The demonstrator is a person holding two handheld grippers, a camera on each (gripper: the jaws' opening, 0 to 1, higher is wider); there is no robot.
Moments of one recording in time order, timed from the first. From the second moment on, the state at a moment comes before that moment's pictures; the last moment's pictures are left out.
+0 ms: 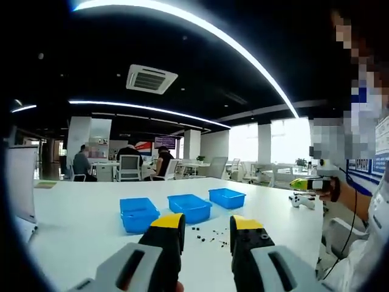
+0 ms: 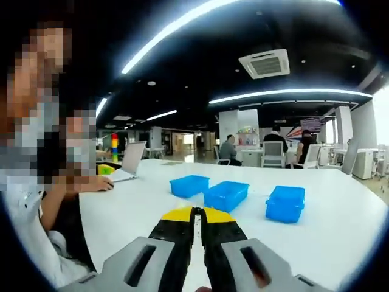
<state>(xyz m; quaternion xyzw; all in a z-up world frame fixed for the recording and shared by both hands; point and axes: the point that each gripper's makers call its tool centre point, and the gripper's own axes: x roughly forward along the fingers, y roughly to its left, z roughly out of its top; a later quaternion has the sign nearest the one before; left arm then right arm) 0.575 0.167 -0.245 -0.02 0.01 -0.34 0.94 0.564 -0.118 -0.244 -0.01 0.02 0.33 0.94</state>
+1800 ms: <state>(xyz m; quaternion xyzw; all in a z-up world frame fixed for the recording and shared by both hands) 0.576 0.186 -0.235 -0.03 0.00 -0.33 0.94 0.858 0.145 -0.285 -0.06 0.14 0.38 0.91</state>
